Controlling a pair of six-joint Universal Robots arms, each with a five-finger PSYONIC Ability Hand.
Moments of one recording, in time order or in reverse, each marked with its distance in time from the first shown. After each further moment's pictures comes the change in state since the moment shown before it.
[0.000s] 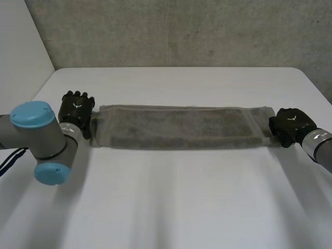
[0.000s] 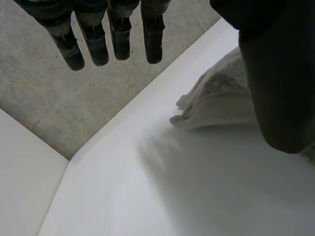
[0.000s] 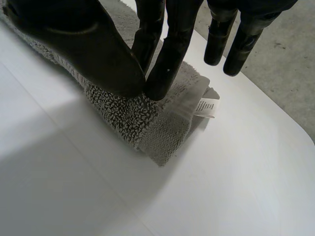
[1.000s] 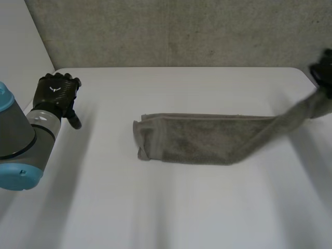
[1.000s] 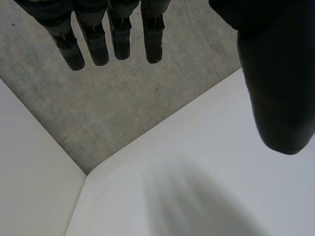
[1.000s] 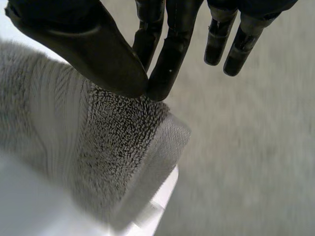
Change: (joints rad) left arm 0.015 0.378 -0.207 -0.115 0.011 -0.159; right arm -0.075 -0.238 -0.187 0.123 -0.051 -0.175; left_hand -0.005 -0.004 0.000 0.000 -0.002; right_hand 0.000 0.001 0.000 0.000 0.004
